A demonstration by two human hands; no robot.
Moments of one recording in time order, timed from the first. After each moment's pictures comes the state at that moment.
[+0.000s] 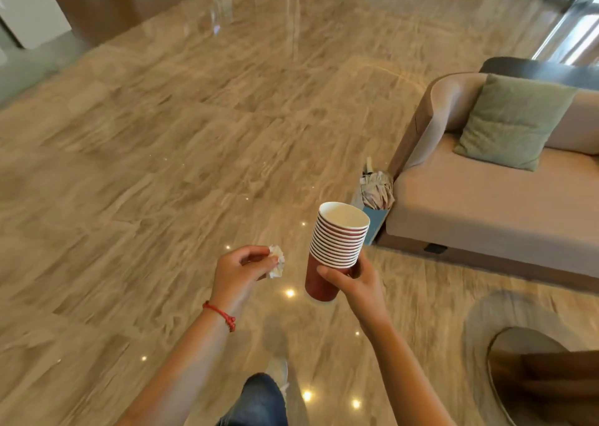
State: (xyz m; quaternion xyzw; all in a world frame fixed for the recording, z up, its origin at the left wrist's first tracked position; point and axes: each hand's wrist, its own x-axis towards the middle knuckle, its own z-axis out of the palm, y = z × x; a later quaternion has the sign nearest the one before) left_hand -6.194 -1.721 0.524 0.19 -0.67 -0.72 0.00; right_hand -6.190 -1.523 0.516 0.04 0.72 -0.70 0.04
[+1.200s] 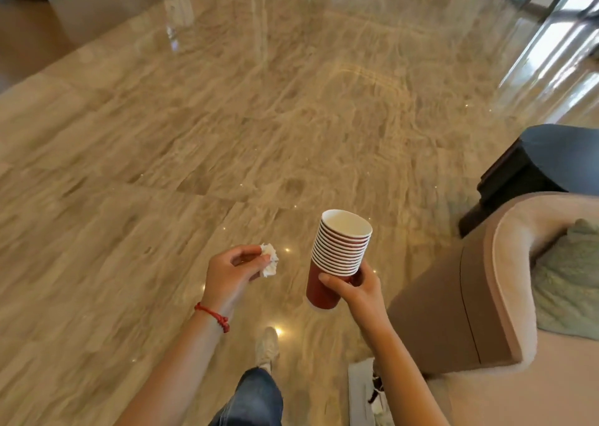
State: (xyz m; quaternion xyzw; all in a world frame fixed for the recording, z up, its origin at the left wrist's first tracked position) left_hand -7.079 -1.674 0.521 0.17 -0.65 -0.74 -0.03; right_hand -7.047 -1.467 0.512 0.08 0.71 -0.70 0.01
